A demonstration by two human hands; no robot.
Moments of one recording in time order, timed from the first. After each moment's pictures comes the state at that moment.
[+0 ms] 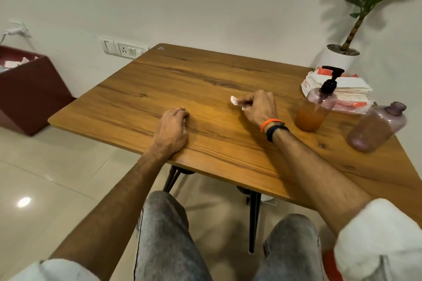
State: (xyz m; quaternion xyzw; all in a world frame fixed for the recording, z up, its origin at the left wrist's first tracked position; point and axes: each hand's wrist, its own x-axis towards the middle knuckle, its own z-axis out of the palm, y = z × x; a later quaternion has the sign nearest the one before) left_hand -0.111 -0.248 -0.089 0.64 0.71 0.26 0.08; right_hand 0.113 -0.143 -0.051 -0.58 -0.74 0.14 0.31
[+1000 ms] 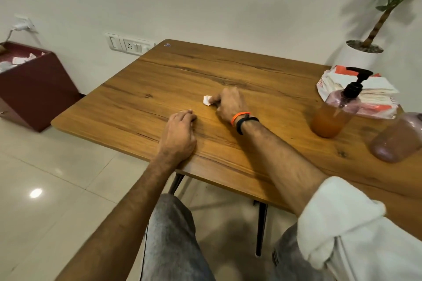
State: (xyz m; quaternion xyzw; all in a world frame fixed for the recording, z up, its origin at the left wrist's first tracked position) left_hand -0.111 -0.247 -0.090 0.64 0.72 0.25 0.09; right_hand 0.021 -0.119 -0.060 -0.50 -0.84 0.11 0.20
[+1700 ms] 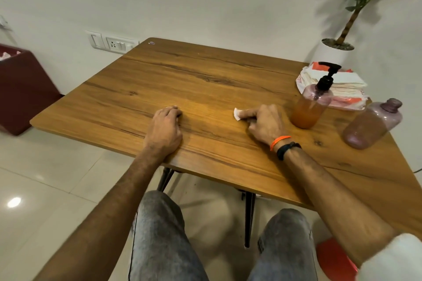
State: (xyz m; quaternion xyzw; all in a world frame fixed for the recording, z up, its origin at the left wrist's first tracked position) left_hand -0.107 -0.249 -0.087 0.64 0.73 0.24 0.08; right_hand 0.148 -0.177 -0.059 -0.56 -0.79 0.11 0.22
